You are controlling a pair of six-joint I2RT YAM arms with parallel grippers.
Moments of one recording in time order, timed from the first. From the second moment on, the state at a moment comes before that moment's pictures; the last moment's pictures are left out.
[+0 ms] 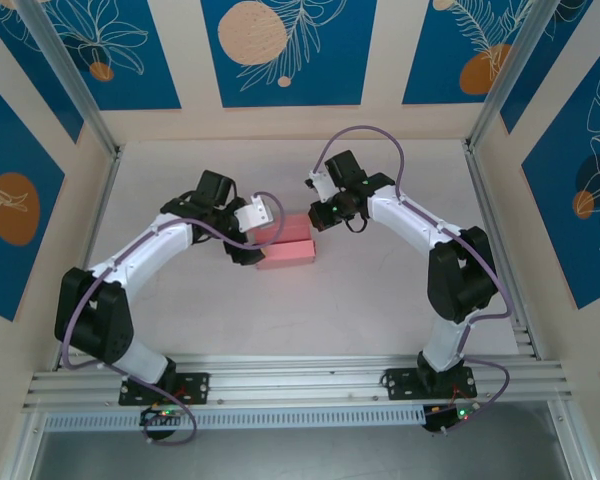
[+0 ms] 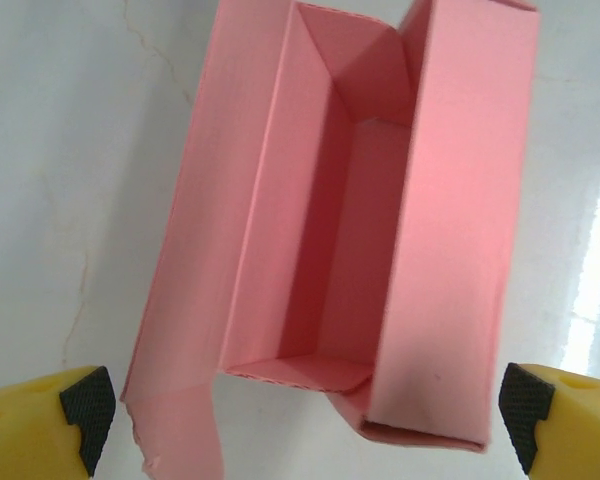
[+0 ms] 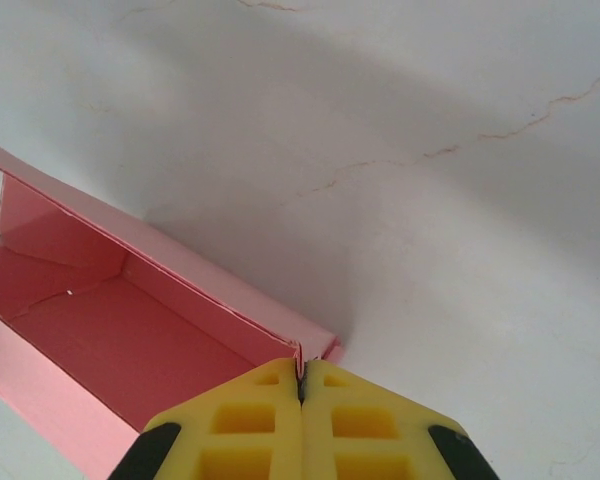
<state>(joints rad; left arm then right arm) -0.42 1.53 1.18 -0.64 0.35 0.78 0.50 1.79 1.46 -0.70 -0.29 0.03</state>
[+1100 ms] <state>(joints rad) -0.47 1.23 1.08 -0.46 0.11 0.59 0.50 1.82 1.49 -0.71 -0.29 0.03</state>
